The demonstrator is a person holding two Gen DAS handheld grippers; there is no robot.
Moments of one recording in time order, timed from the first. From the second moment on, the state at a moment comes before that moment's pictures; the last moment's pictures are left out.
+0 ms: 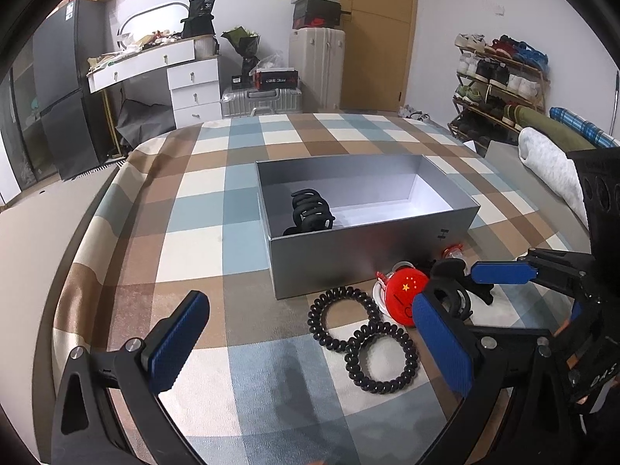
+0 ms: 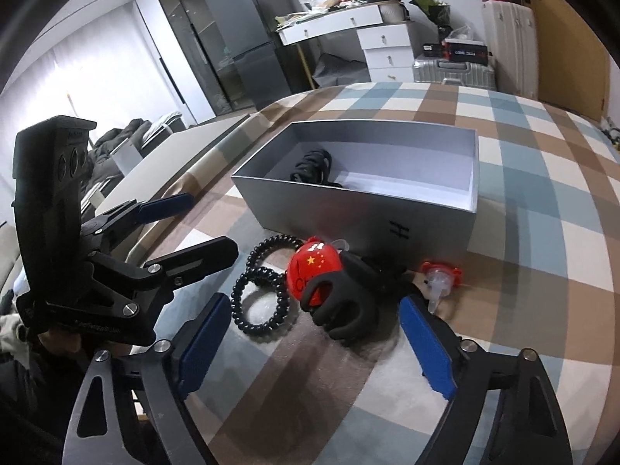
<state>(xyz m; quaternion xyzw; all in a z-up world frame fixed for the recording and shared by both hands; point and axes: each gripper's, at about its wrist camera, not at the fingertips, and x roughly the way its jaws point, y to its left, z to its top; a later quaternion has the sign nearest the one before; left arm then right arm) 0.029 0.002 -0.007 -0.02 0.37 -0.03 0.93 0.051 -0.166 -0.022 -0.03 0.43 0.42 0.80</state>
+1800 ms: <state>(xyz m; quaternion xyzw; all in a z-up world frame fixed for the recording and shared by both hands) 0.026 -0.025 -0.022 0.04 0.42 -0.11 0.90 0.055 -0.189 0.004 0.02 0.36 0.42 0.83</state>
